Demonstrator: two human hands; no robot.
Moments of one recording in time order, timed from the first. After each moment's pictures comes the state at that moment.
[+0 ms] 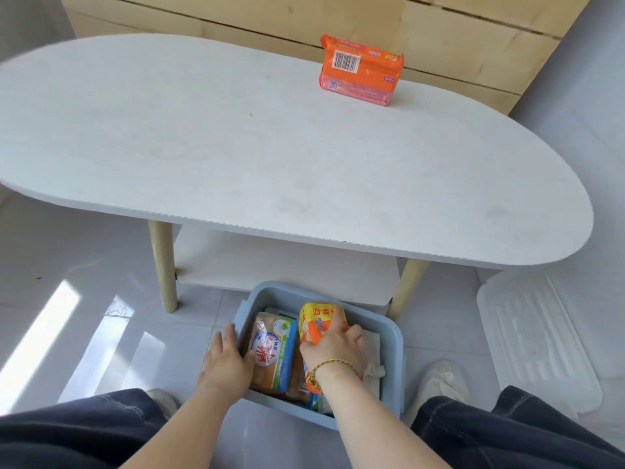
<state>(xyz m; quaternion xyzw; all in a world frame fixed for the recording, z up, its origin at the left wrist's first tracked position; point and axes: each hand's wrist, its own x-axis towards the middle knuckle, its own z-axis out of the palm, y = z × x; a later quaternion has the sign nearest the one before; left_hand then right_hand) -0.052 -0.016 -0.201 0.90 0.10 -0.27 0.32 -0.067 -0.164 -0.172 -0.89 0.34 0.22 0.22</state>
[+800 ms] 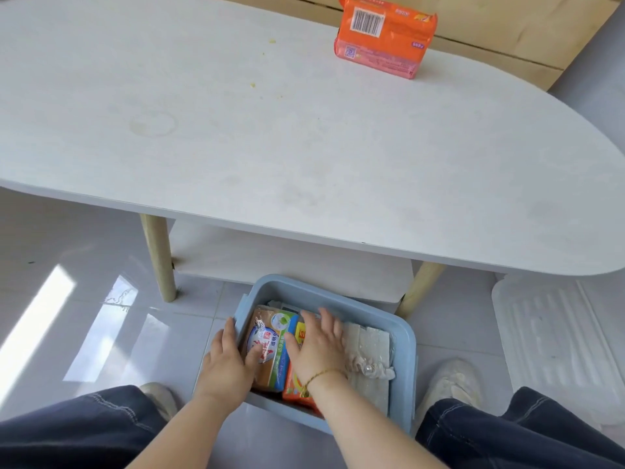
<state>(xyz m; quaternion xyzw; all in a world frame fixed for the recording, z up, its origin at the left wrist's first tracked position) -0.052 -0.015 -0.218 0.89 0.11 -0.27 0.36 -0.057 -0.152 -0.215 -0.95 0.15 0.18 0.22</state>
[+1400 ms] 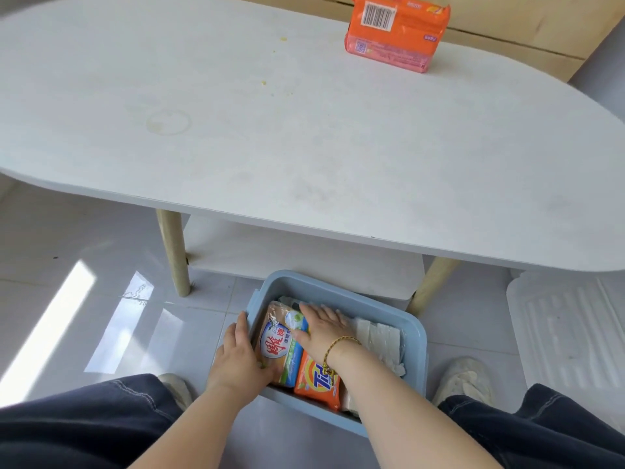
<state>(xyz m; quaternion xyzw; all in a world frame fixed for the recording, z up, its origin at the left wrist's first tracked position) -0.054 -0.014 -0.218 0.91 0.07 -0.27 0.30 -0.031 -0.170 -0.216 -0.93 0.01 0.33 0.16</state>
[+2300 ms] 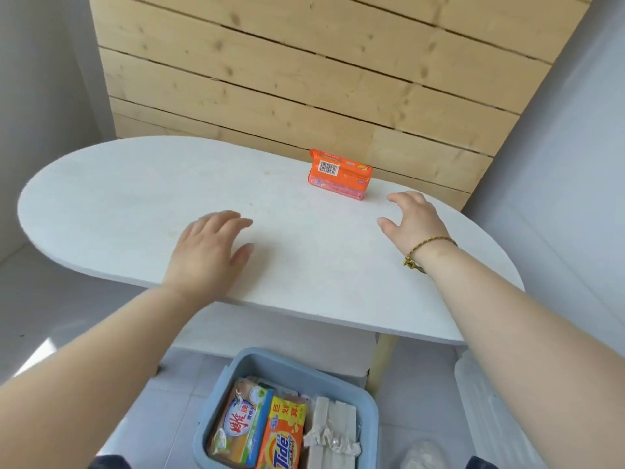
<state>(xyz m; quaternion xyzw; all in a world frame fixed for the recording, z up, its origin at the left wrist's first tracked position) 0.044 -0.018 0.020 0.94 -0.17 0.16 0.24 0.046 -0.285 0.074 -0.98 0.10 -0.13 0.12</state>
